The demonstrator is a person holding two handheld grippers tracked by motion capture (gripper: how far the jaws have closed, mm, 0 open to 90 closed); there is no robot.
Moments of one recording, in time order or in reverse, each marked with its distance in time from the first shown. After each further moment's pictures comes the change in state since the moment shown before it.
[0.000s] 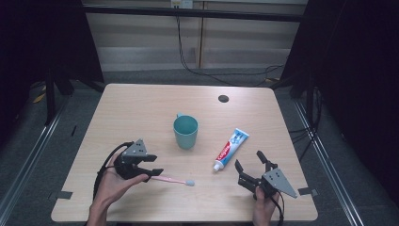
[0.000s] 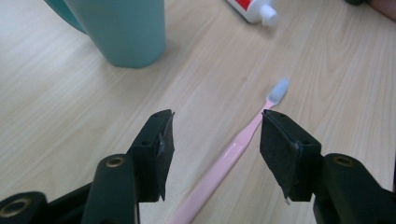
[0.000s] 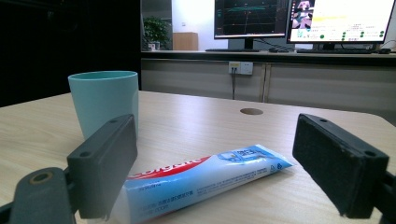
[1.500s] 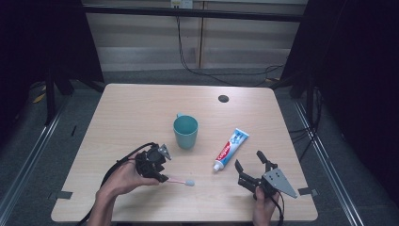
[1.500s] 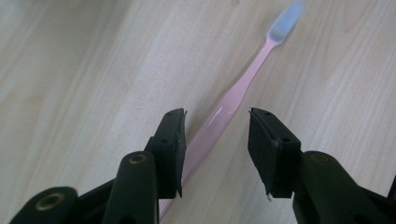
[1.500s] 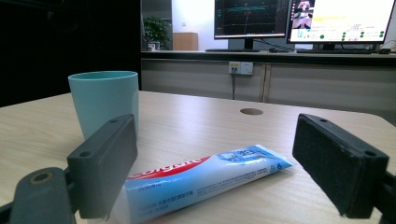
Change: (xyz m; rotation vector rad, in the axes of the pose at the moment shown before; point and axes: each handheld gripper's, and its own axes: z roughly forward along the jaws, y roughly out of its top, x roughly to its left) left arm -0.007 0.030 0.047 0.436 -0.070 0.054; right arm 0.000 0.000 0.000 0.000 0.000 0.000
